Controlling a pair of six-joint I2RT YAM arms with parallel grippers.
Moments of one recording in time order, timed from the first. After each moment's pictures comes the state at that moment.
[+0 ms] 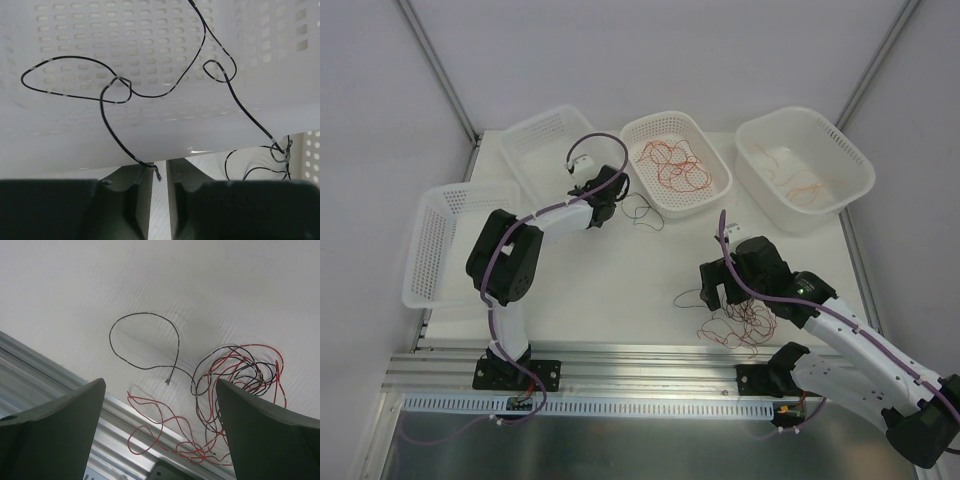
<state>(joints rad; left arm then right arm) -0.52 1.90 1.28 -0.27 -0.64 -0.83 0.71 0.83 0.72 -0.71 0.03 0.24</state>
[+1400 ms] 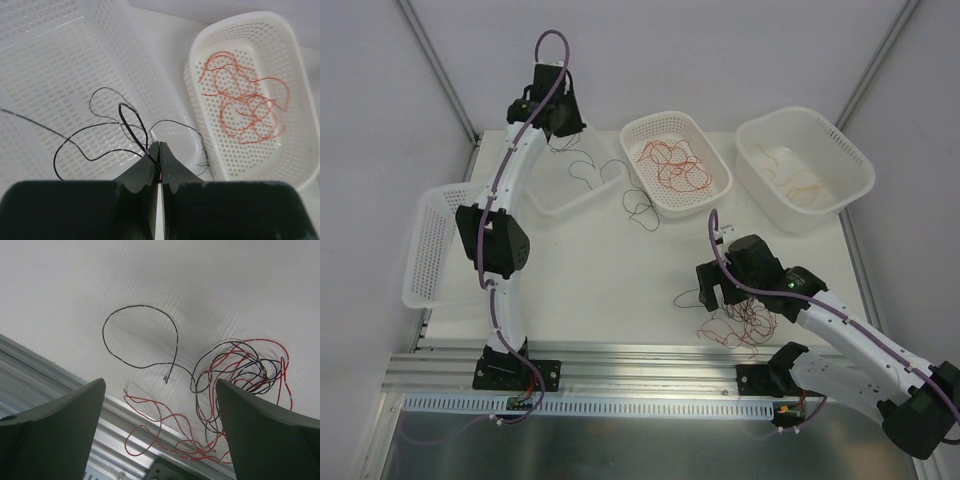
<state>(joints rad) -0.21 2.06 2.25 -0.81 -0.01 -0.42 0.71 0.90 0.72 -0.71 0.03 0.24</state>
